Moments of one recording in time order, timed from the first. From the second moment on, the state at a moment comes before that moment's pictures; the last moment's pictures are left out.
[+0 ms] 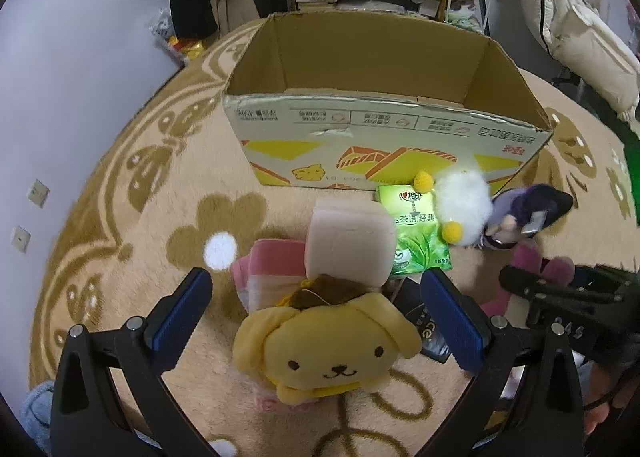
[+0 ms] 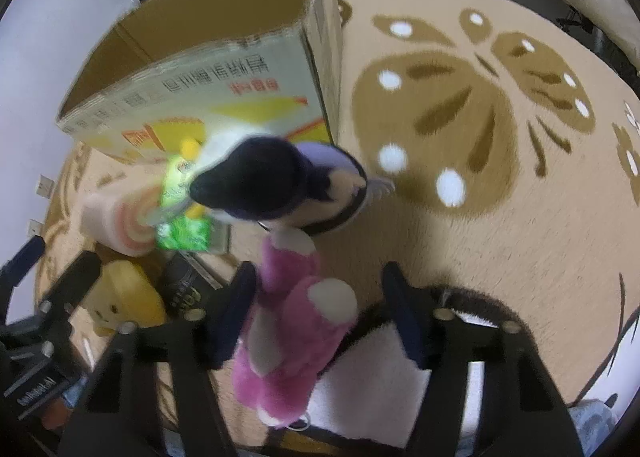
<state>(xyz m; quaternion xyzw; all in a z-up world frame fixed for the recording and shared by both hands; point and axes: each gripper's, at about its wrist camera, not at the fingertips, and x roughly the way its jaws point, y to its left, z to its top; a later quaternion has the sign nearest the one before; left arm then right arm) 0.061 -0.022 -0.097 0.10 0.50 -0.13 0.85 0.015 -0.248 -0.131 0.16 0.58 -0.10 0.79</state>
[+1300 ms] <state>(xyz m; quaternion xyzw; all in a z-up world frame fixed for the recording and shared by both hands) 0.044 -0.050 -0.150 0.21 0.57 -0.15 0.78 0.019 -0.235 -0.125 0.14 0.58 -0.08 0.80</state>
